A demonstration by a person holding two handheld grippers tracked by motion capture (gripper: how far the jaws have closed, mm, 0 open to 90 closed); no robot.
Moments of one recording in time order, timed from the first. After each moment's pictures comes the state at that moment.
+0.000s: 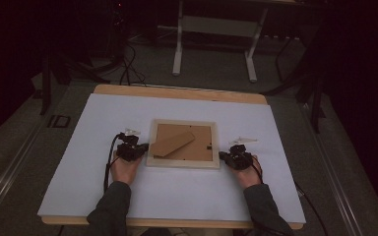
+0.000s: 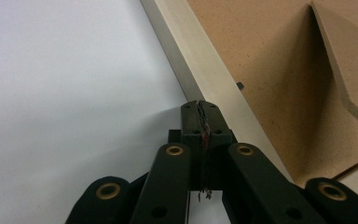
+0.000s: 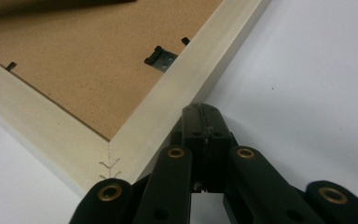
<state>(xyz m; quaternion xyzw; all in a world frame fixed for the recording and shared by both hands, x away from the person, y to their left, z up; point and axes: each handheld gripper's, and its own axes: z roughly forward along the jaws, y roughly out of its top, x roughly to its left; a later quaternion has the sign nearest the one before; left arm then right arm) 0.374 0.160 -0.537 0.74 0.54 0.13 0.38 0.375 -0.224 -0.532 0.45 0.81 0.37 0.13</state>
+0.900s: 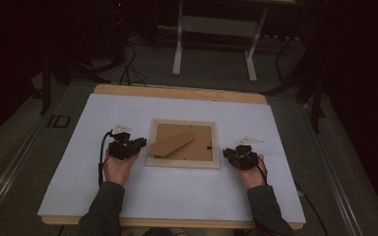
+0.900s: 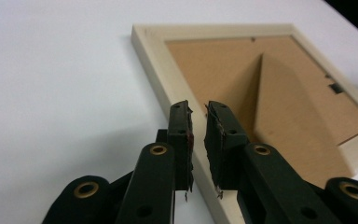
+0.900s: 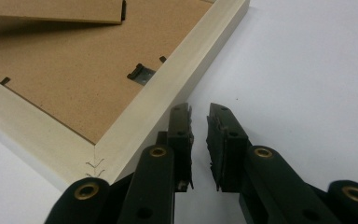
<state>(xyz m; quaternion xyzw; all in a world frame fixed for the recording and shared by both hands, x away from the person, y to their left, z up) 0.356 0.176 -0.500 0.71 0.53 0.14 0.45 0.369 -0.236 -0.522 0.45 0.79 0.38 0.17</state>
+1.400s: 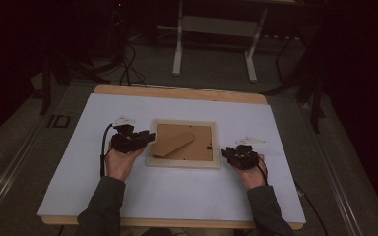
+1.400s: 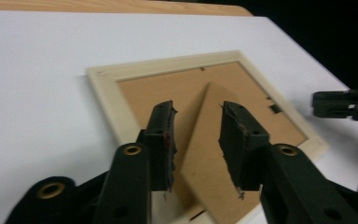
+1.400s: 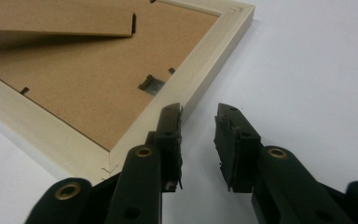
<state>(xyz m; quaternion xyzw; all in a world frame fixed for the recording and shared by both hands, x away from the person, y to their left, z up) 0.361 0.161 -0.467 0.72 0.49 0.10 0.49 0.366 -0.235 -0.515 0.45 0.78 0.40 0.17</state>
